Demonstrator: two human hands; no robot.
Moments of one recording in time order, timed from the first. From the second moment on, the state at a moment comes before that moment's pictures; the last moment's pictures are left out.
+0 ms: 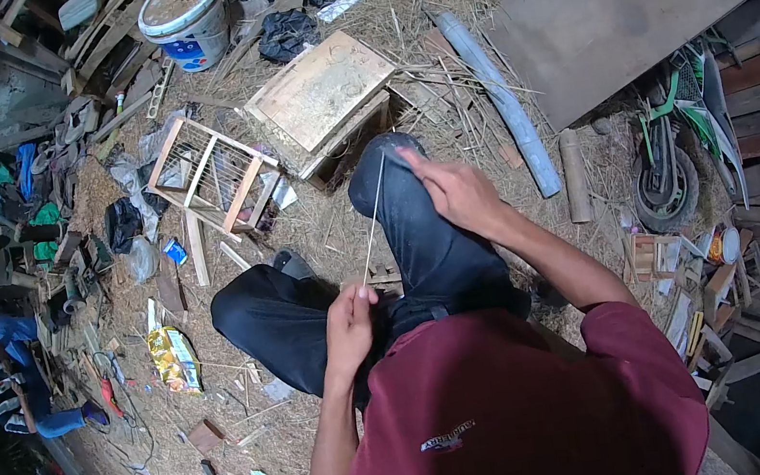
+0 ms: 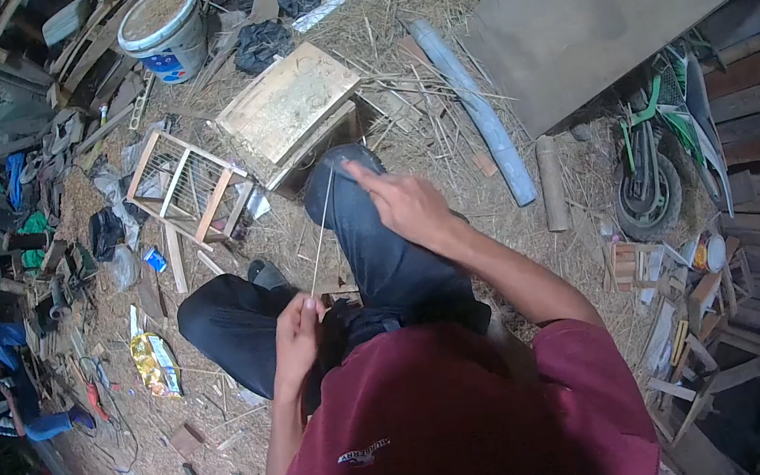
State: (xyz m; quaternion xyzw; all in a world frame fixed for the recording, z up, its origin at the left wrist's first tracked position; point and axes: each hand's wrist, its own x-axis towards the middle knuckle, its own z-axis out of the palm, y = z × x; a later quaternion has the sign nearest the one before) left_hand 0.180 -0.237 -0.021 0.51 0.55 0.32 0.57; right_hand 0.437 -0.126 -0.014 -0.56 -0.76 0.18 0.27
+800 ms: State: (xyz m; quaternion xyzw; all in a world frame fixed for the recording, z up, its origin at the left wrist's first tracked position) left_hand 0.167 -0.248 -0.011 0.45 0.59 0.29 0.60; right_hand 0.440 -0.122 -0.019 -0.54 -0.77 0.17 0.29
